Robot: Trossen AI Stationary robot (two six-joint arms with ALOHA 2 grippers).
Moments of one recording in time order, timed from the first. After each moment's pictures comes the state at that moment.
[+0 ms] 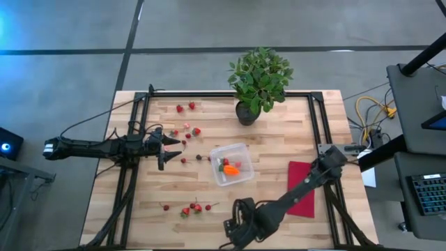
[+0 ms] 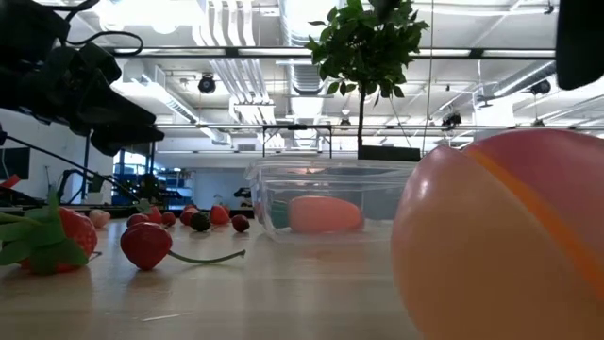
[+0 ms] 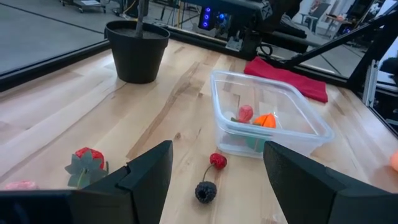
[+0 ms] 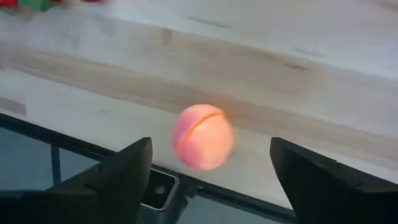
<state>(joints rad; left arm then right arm) 0.00 0.29 0.03 -0.01 -0.18 -0.25 0.63 2.25 2.04 -1.11 0.11 1.99</state>
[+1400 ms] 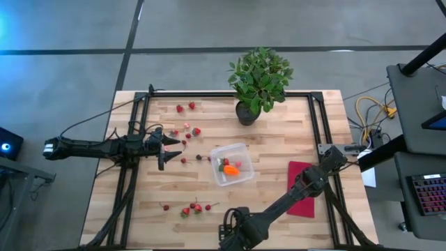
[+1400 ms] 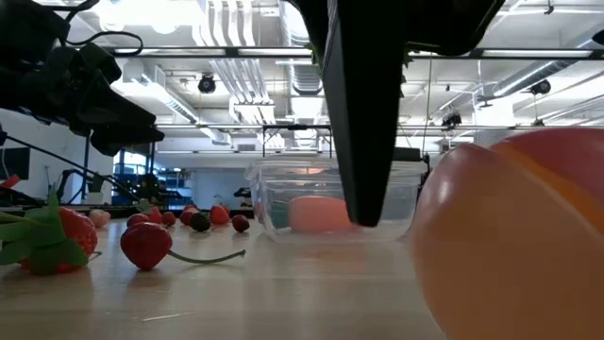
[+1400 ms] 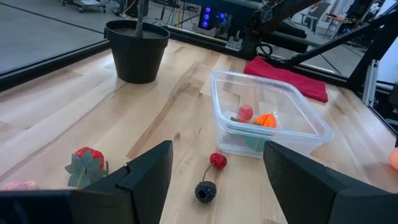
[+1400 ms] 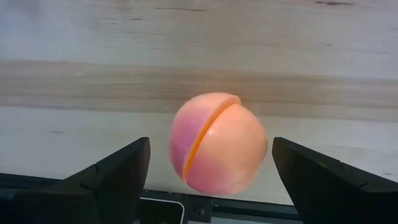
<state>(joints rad) 0.00 0.29 0.03 -0.01 -0.18 -0.25 0.64 2.49 2.27 -1.19 0.02 2.17</state>
